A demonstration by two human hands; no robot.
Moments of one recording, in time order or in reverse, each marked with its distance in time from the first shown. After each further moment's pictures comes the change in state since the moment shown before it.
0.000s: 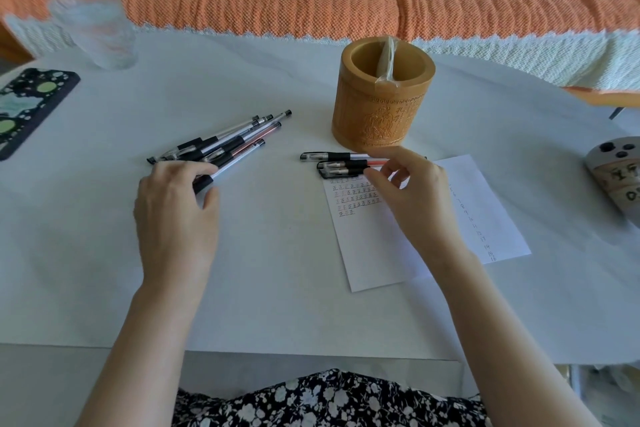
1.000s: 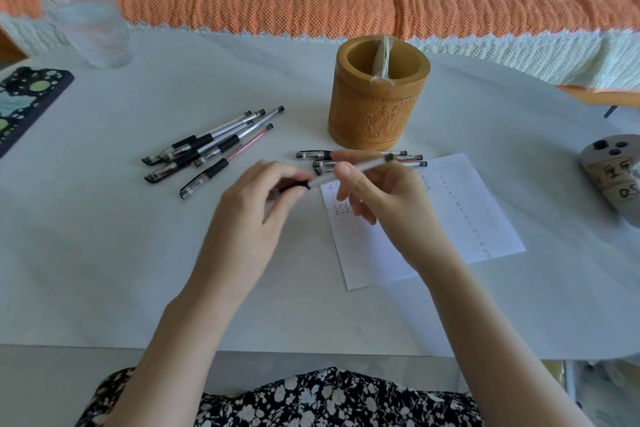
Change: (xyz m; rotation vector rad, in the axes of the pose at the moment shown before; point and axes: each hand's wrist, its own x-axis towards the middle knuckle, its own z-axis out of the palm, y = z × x) left_hand -0.024 0.051 0.002 -0.476 -0.254 0.373; right_hand -0.016 -0.033 -0.002 0.600 -0.276 0.157
